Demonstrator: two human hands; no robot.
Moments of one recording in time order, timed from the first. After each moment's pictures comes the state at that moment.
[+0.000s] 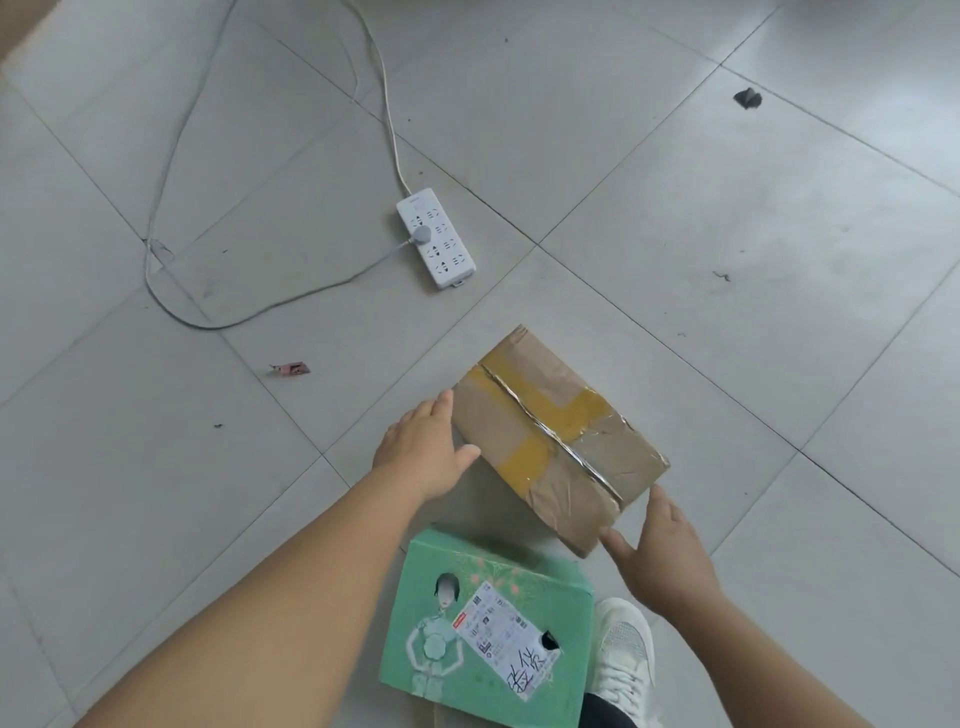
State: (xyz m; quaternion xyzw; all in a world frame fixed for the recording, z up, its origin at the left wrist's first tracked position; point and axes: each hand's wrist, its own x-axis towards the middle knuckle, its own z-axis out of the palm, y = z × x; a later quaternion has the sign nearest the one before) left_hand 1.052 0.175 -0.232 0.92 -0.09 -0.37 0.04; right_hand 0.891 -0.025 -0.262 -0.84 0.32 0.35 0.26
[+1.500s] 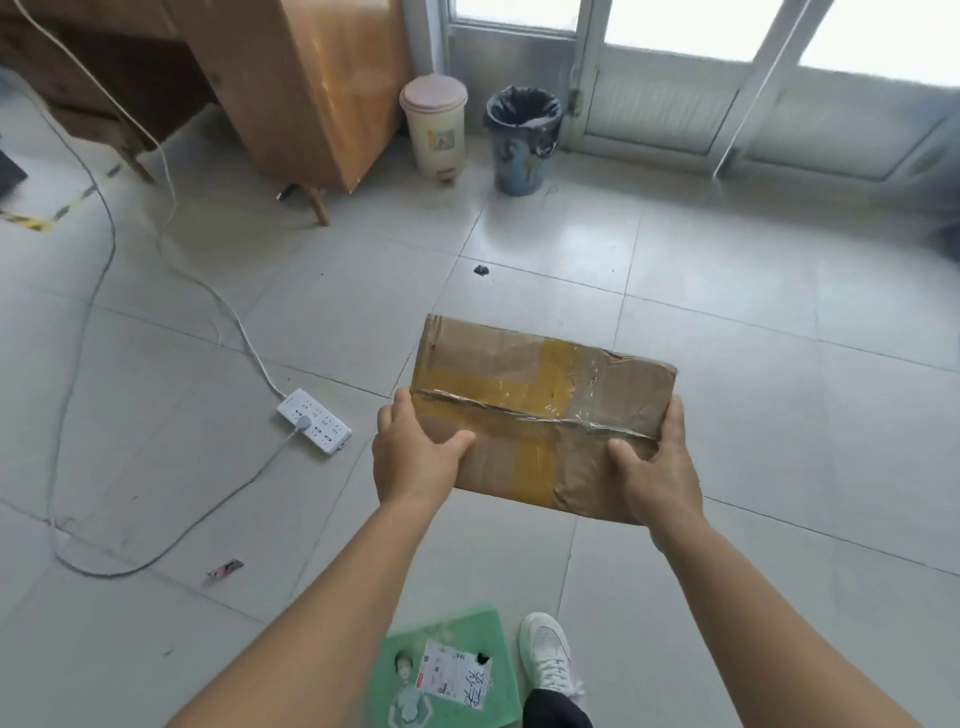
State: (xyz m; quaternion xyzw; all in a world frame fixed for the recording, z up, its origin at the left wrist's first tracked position) left_hand 0.976 0.026 0.084 0.92 -0.12 -0.17 0.33; right_hand 0.810 -0.127 0.064 -0.67 0.56 -0.13 0.47
